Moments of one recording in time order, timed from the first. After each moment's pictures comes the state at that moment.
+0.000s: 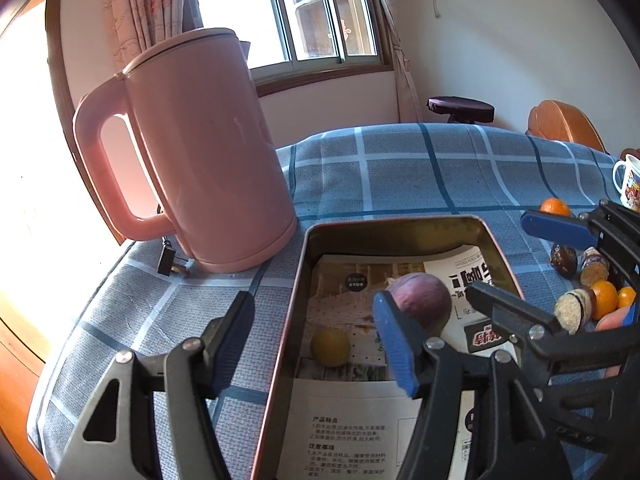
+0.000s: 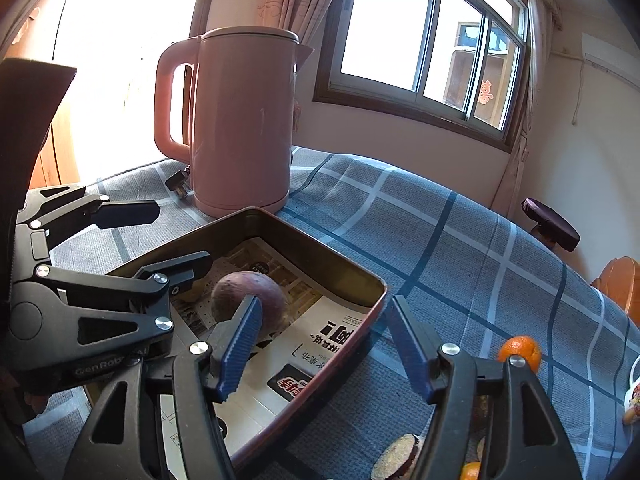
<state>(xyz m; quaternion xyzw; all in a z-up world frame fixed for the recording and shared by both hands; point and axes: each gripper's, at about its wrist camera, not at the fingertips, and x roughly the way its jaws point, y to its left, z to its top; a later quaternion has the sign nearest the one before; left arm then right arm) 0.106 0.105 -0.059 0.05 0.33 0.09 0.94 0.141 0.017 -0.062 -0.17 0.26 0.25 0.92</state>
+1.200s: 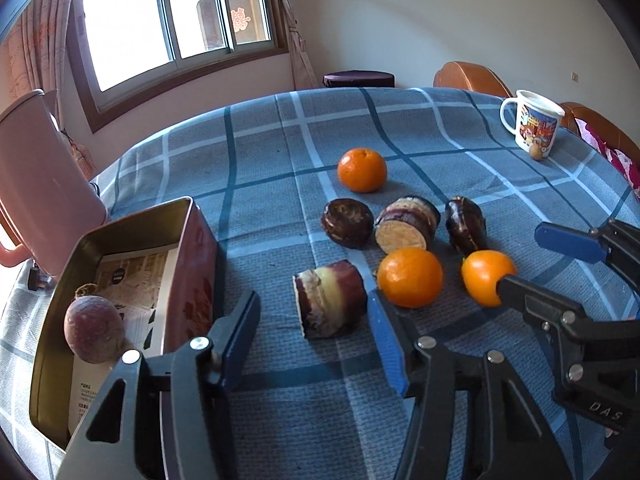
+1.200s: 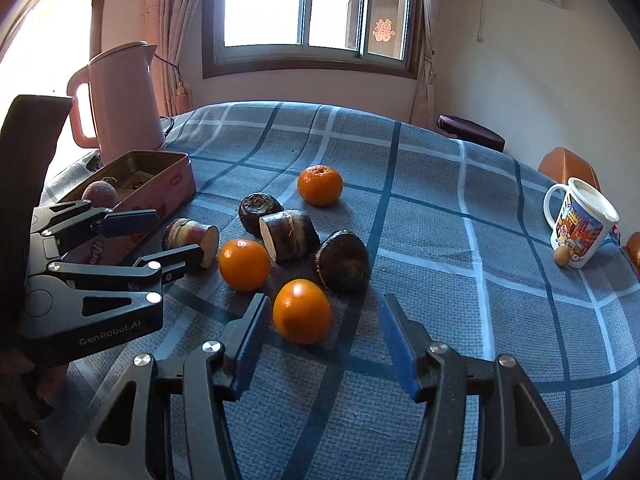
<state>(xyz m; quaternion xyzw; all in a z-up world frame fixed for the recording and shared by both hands) 0.107 -0.070 -0.088 0.08 0.38 -0.07 0.92 0.089 -0.170 -0.079 -0.09 0.35 0.12 0.92</state>
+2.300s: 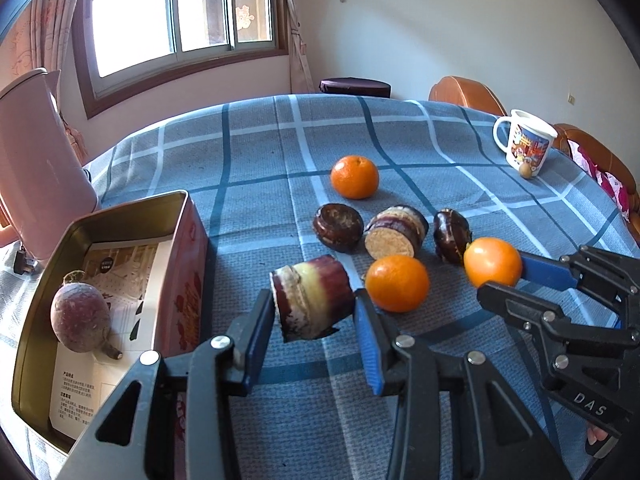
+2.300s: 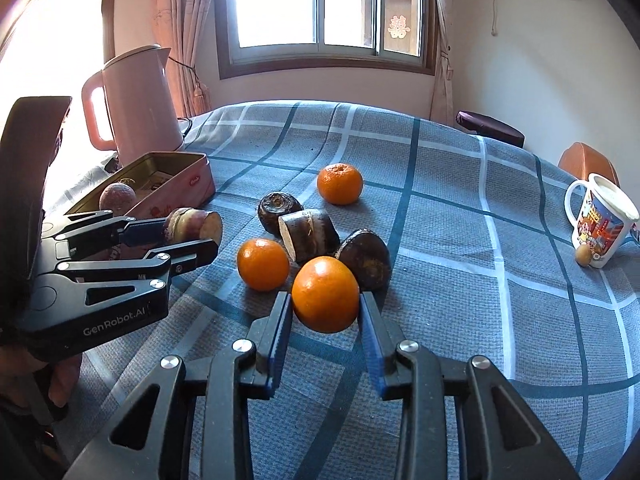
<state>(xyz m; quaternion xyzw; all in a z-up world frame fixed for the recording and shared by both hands) 0.101 -0.062 -0.083 0.04 0.37 -0.09 0.93 0.087 -0.172 -0.078 -0.08 0.35 0.15 0.92</state>
